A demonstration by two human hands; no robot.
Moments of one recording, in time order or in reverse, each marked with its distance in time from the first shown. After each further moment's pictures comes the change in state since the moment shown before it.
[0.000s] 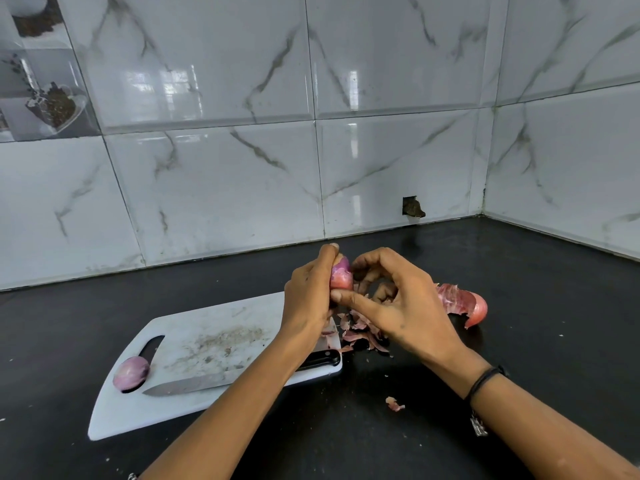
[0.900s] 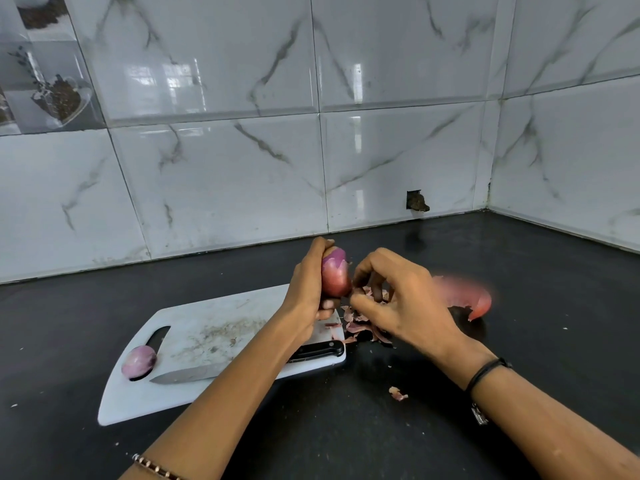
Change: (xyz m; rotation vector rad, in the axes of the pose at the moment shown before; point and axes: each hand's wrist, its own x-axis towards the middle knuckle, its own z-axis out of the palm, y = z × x) left_hand 0.012 -0.006 -0.013 -0.181 -0.195 -0.172; right_hand 0.000 0.008 -0.001 -0.290 -0.086 -0.181
